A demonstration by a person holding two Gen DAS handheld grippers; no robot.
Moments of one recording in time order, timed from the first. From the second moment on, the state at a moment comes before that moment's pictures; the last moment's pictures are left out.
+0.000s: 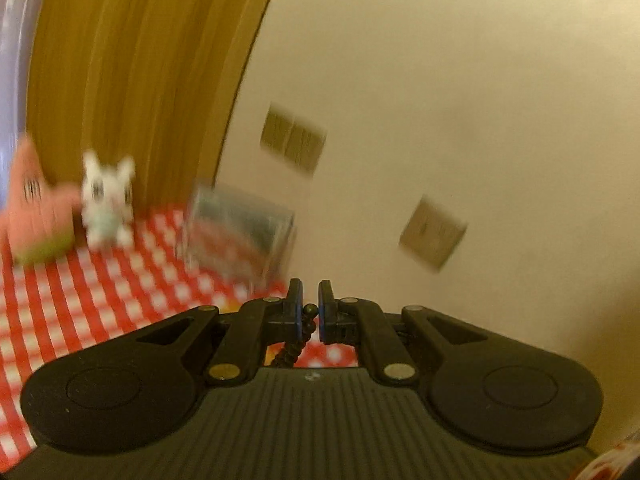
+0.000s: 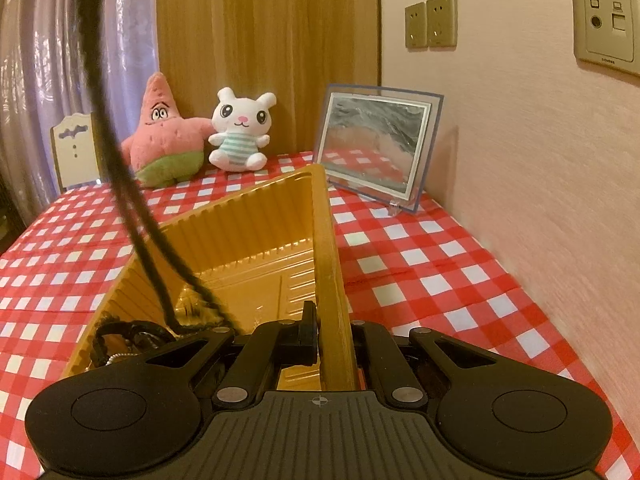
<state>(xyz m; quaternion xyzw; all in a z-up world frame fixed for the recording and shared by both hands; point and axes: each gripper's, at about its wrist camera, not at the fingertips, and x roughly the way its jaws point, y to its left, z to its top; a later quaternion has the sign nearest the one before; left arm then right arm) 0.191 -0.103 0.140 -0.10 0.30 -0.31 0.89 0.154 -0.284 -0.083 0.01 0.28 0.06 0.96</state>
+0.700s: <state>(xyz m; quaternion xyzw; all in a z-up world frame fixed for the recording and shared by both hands) 0.215 -0.114 -0.031 -0.09 0.47 -0.25 0.84 0.153 -0.286 -0.087 0.01 0.28 0.05 0.96</state>
